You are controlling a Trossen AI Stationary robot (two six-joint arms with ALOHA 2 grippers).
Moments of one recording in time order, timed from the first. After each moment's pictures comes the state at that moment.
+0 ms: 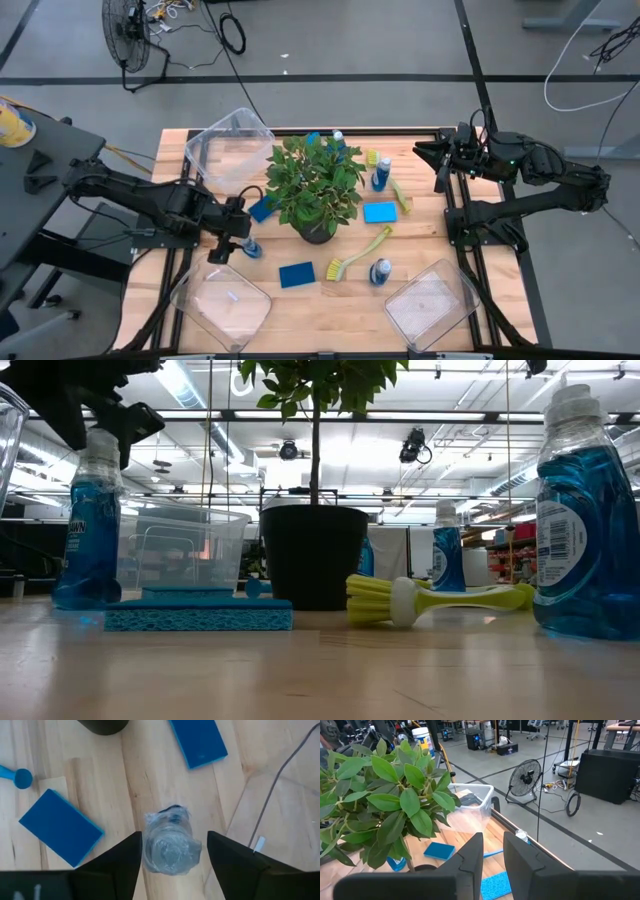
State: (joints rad) left arm -0.27 1.04 0.87 -0.91 -0.02 -0.09; right arm -0.02 0.70 1.07 -0.62 0.43 0.24
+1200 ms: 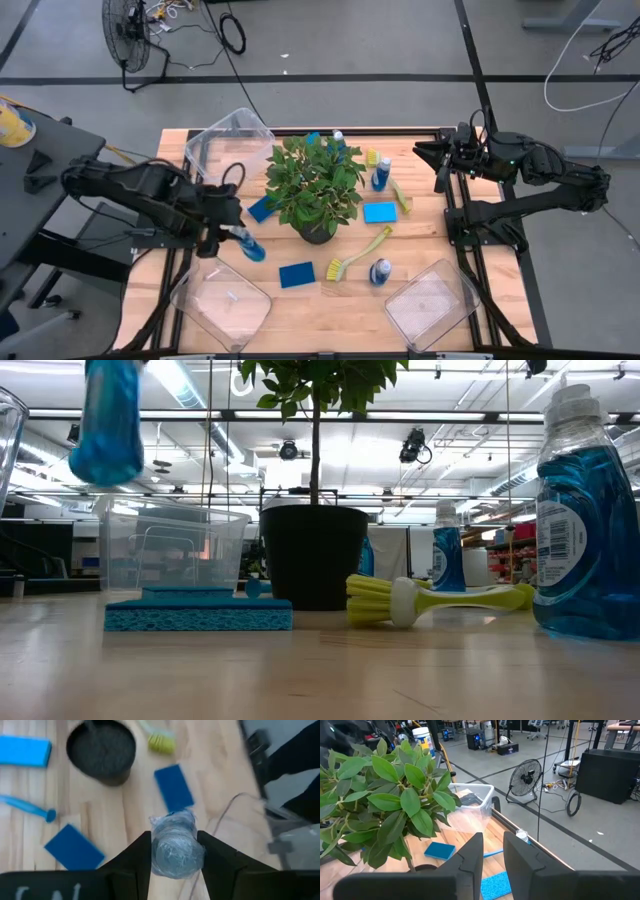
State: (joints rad) left arm -0.29 1.05 1.26 -1.11 0.00 -0.15; right arm -0.02 0.70 1.07 -0.62 0.43 0.24
